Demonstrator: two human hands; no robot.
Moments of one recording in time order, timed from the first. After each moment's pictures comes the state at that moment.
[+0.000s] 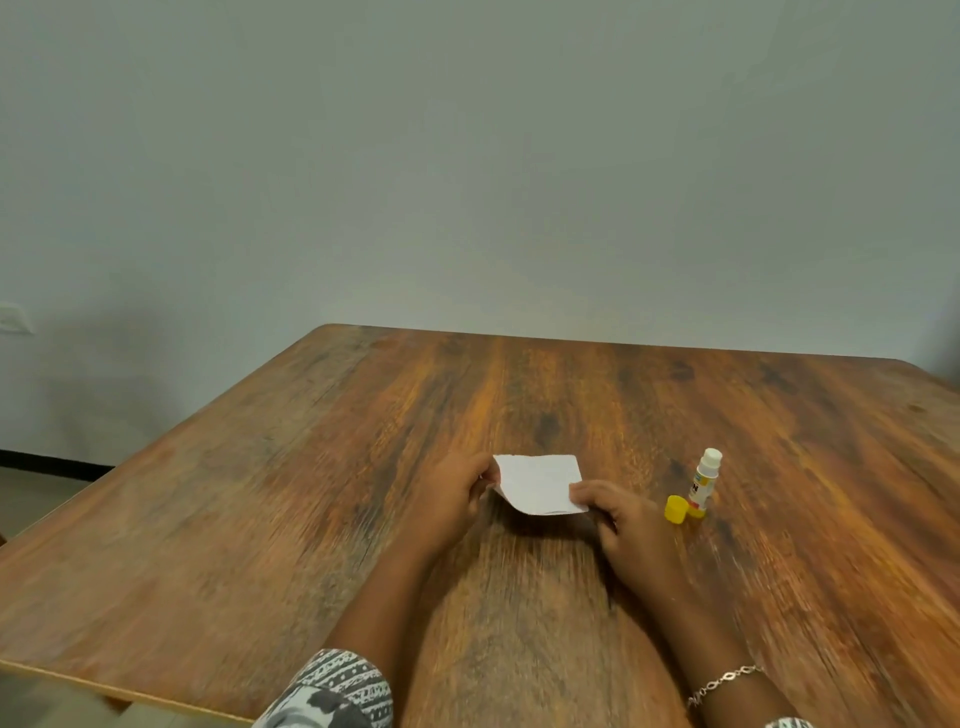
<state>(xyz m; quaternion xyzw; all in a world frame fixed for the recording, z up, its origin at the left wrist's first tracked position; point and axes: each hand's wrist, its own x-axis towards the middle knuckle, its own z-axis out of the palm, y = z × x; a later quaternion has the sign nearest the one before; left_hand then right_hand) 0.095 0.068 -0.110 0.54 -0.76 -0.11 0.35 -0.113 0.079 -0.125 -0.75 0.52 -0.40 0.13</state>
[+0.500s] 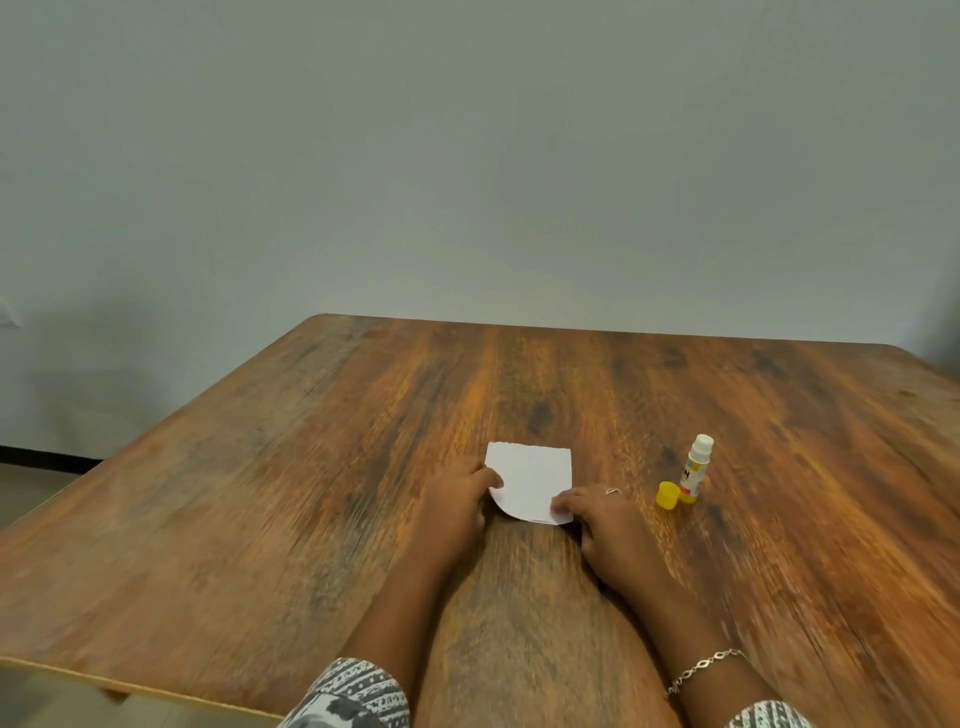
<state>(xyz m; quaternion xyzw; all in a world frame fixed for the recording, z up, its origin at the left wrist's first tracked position) 0.079 0.070 -0.143 0.59 -0.74 -0.05 0.32 -0.109 0.074 -0.141 -0.80 0.53 -0.28 0.08</state>
